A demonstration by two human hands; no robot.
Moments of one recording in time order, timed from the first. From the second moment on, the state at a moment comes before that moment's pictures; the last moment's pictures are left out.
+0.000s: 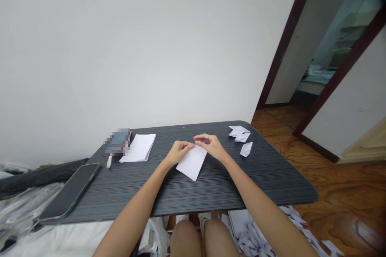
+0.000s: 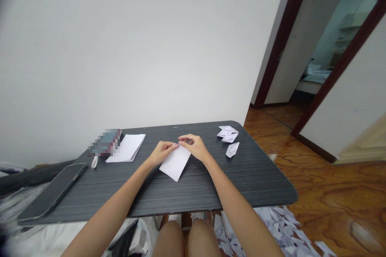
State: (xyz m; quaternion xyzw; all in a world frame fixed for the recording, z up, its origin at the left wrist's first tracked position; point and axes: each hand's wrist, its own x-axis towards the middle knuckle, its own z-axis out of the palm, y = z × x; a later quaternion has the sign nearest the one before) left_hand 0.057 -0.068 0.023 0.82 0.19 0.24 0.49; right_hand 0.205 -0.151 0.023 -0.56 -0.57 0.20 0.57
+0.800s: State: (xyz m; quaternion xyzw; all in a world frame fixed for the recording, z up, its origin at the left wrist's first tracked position) left_hand 0.058 -0.073 0.017 0.80 0.14 0.06 0.58; right_hand 0.232 -0.156 0.016 -0.73 -0.57 -0.12 0.37
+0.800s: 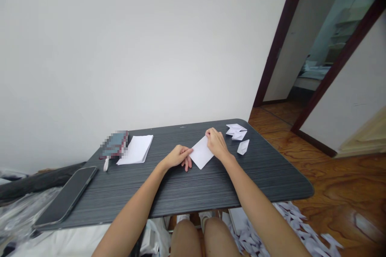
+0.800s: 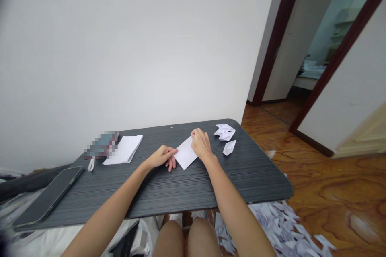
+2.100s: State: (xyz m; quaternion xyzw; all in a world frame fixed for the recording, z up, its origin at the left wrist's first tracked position) left_hand 0.060 -0.069 0.026 0.67 0.21 0.40 0.59; right_hand 0.216 -0.152 0.016 -0.42 -0.42 0.48 0.65
